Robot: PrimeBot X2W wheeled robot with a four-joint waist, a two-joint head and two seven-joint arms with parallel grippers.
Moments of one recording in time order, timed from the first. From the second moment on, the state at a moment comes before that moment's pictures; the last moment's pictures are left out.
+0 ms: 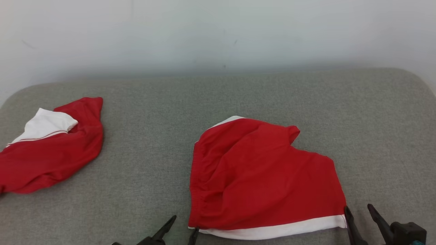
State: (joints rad) left arm -0.10 0.22 -0.49 0.38 -0.25 -0.13 -0.26; right arm 0.00 -0.28 0.12 0.38 0.34 0.13 -0.24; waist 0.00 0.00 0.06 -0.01
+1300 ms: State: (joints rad) left arm -0.74 0.42 -0.64 0.24 -0.52 -0.13 -0.19; right arm -0.59 -0.37 0.35 0.37 0.77 0.13 -0.18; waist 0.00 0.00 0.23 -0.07
